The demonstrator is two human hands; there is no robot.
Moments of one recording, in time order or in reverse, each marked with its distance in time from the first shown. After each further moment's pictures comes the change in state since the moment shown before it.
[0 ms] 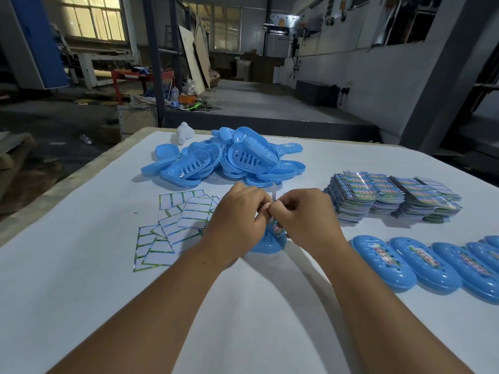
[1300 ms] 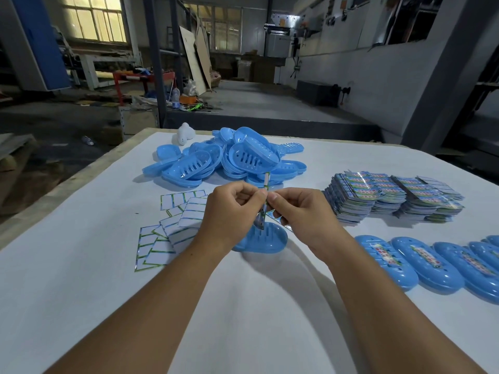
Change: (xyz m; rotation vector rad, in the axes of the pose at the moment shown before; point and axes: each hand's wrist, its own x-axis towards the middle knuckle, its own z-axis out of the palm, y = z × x) left_hand 0.003 0.002 -0.006 -0.484 0.155 -0.459; right_hand 0.002 0.003 0.003 0.632 -0.187 0.128
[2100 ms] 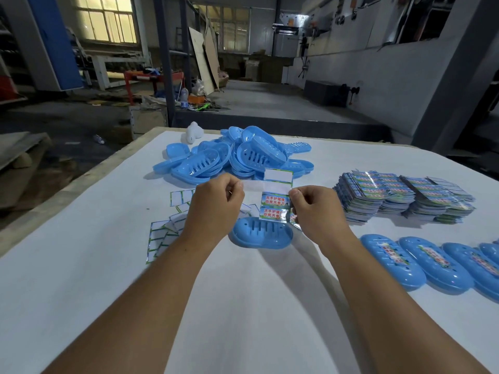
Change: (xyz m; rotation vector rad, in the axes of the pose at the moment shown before) left_hand 0.007 -0.014 -0.031 0.446 0.138 0.180; right_hand 0.012 0.014 -0.004 -0.395 0.270 0.039
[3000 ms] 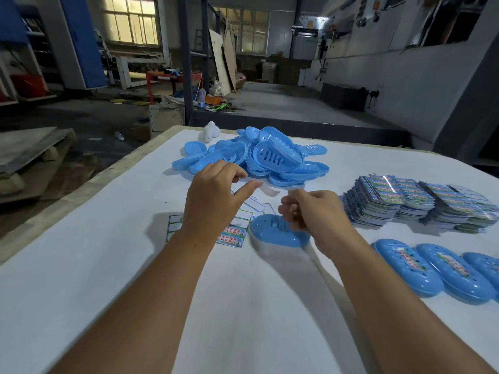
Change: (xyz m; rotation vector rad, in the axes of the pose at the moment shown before) left_hand 0.002 -0.004 -0.027 0.234 0.133 0.279; right_hand -0.020 -0.039 0.008 0.512 -0.207 0.342
